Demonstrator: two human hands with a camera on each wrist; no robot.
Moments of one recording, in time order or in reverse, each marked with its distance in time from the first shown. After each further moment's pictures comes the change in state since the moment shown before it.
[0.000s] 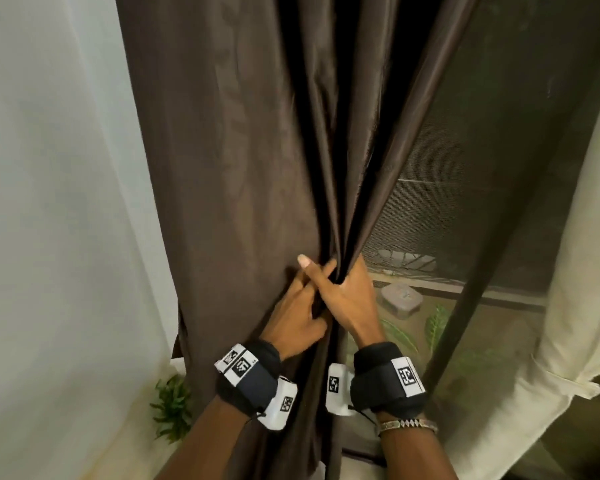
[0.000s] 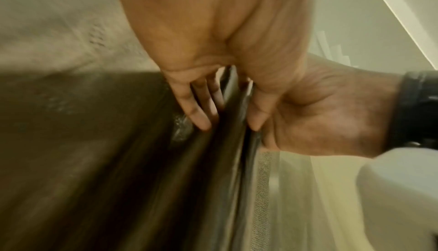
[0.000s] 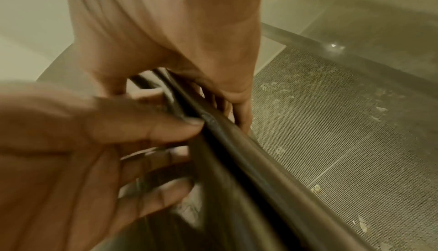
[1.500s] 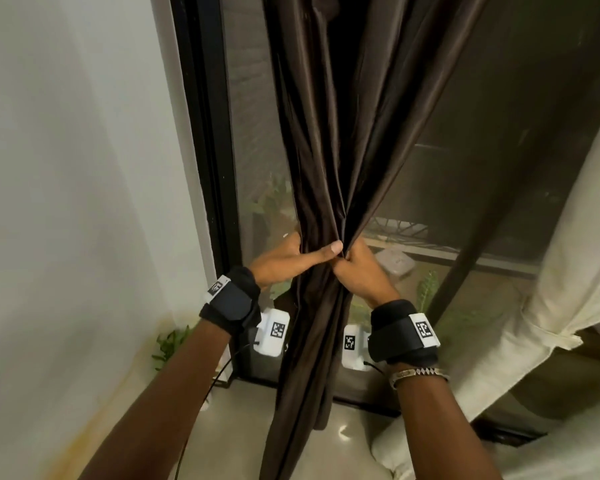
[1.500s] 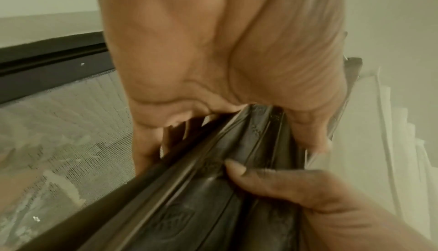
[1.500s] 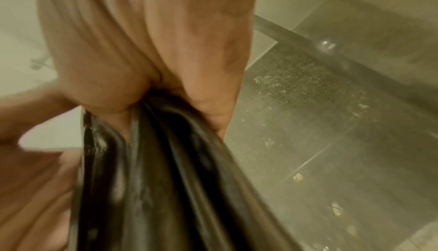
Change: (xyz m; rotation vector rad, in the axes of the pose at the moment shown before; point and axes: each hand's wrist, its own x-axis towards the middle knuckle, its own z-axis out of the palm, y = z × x) left_hand 0.010 0.007 -0.042 -0.448 -0.298 -0.317; right_hand -0.005 0.035 -0.009 0.024 -0.404 -0.072
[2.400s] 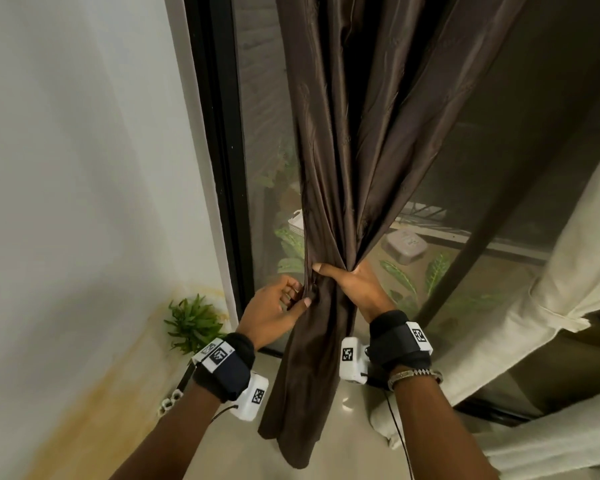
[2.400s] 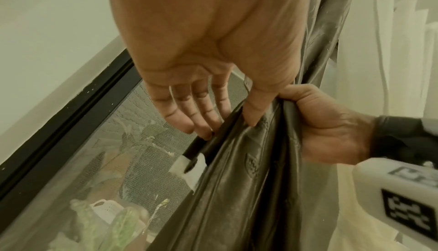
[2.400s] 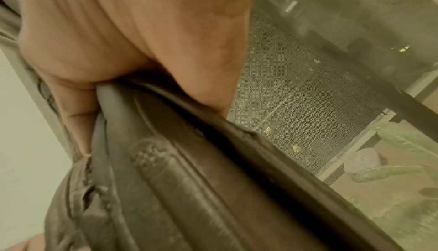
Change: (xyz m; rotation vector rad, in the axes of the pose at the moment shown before) left_hand -0.077 -0.117 0.071 0.275 0.335 -0.117; right_hand -0.055 0.065 0.014 0.339 0.024 0.409
